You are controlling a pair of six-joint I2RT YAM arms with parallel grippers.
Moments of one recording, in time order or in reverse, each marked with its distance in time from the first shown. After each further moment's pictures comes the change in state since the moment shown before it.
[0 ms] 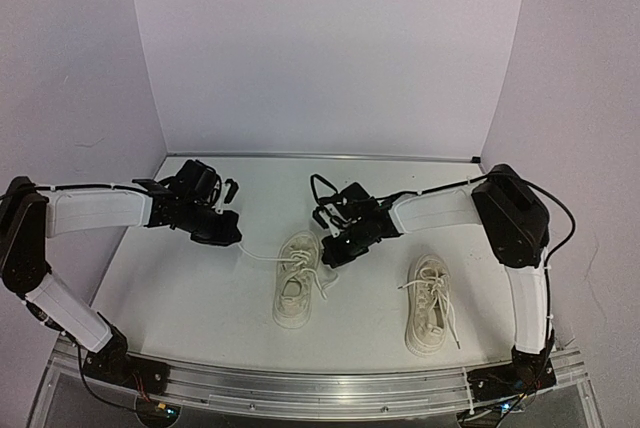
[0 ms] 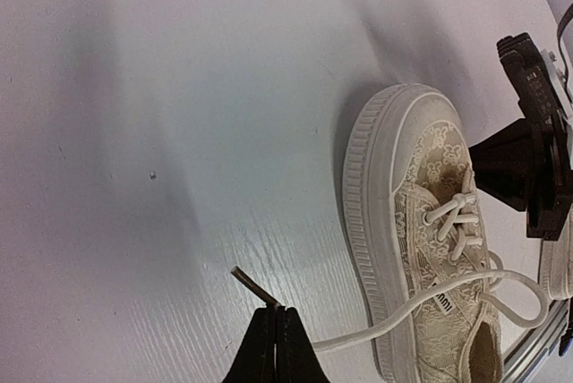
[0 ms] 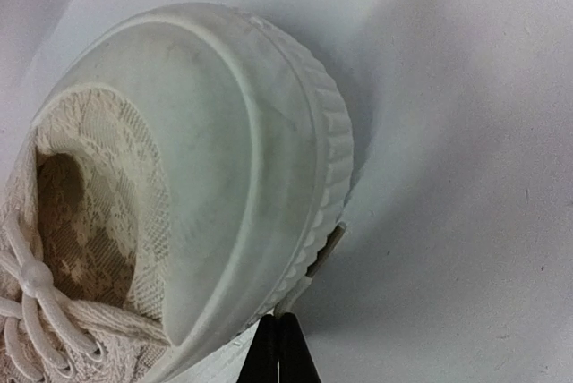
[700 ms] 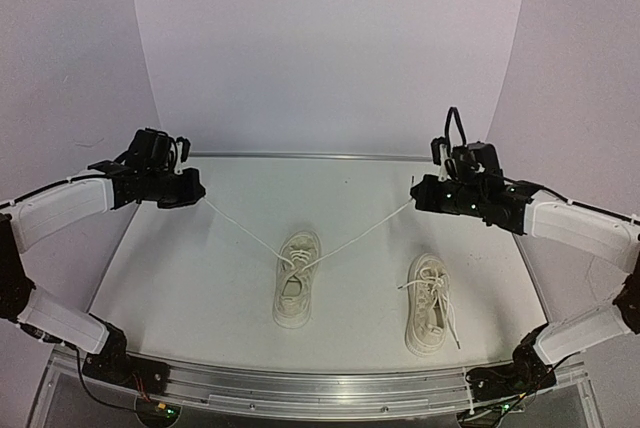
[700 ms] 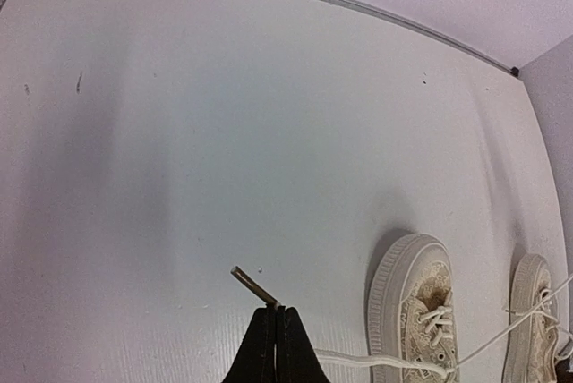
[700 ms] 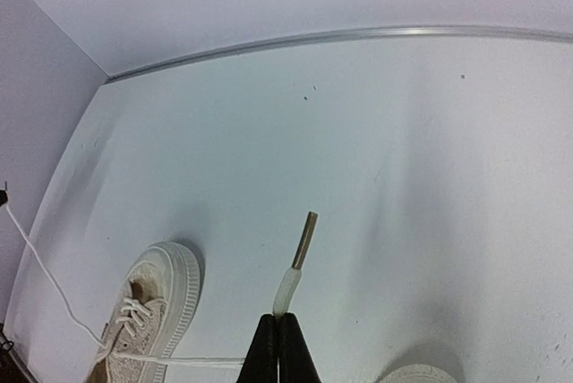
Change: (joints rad) left arm 0.202 -0.168 0.059 -0.004 -0.069 -0.037; right arm -0.249 -0.833 -0.472 0.121 0.243 0.227
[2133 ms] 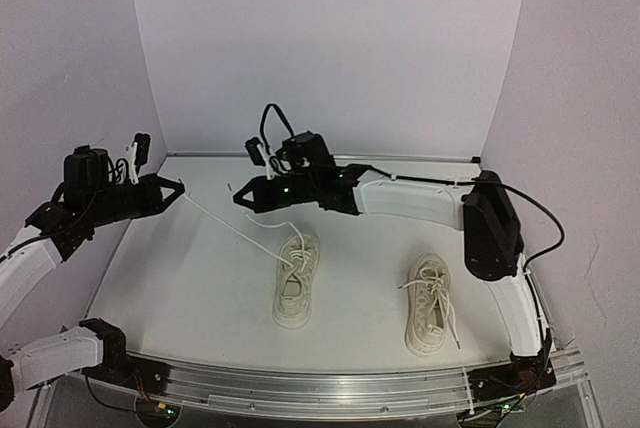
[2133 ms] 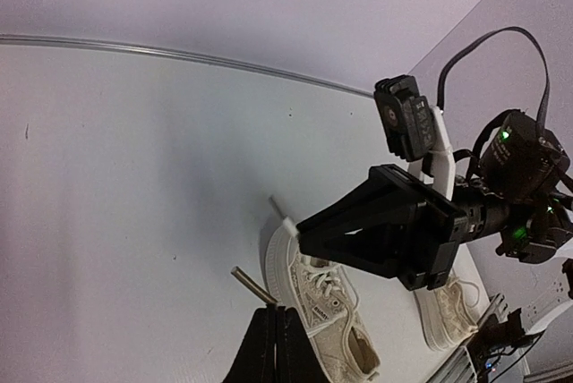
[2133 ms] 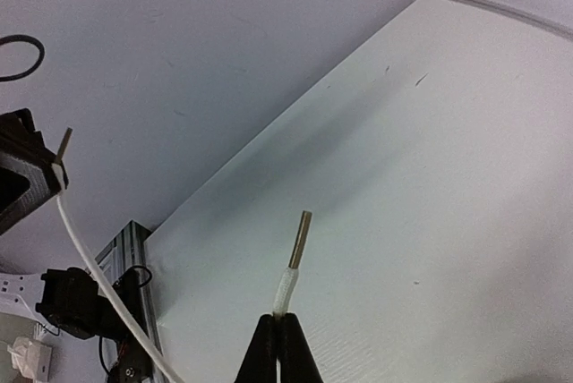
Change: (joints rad) left arm 0.097 -0.521 -0.224 0.031 0.302 -0.004; right arm 0.390 0.973 1.011 0.106 -0.437 -0.014
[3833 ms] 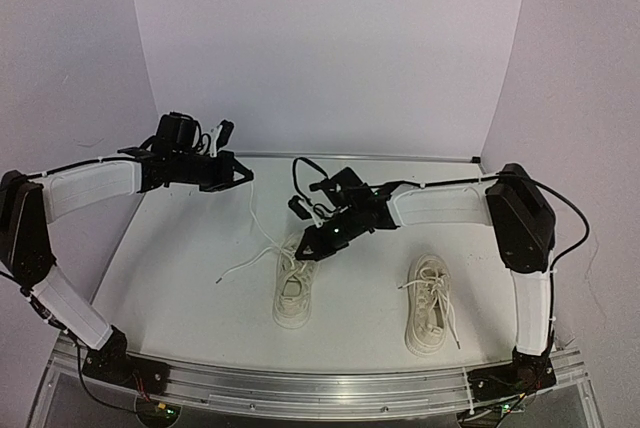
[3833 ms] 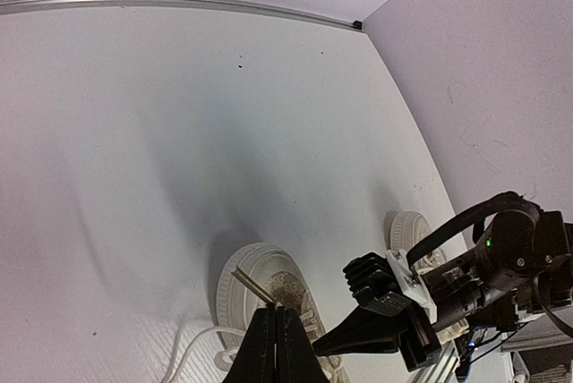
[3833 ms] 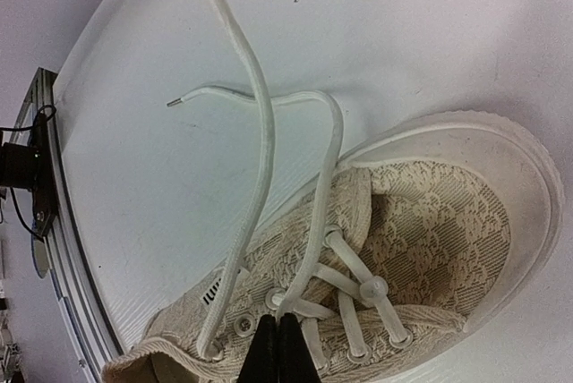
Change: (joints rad) left arm -0.147 0.716 0.376 0.154 0.111 0.001; right arm -0.087 -0.189 -0.442 -0.258 -0.055 -0.199
